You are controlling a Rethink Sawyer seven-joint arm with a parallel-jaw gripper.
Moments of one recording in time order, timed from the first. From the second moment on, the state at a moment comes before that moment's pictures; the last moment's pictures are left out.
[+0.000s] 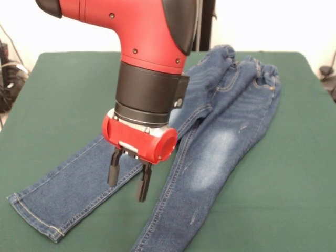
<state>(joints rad) -0.23 -0.34 0.03 1.10 -0.40 0.35 2.51</state>
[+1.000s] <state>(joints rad) -0.23 -0.26 0.06 1.06 -0.39 0.35 2.51</state>
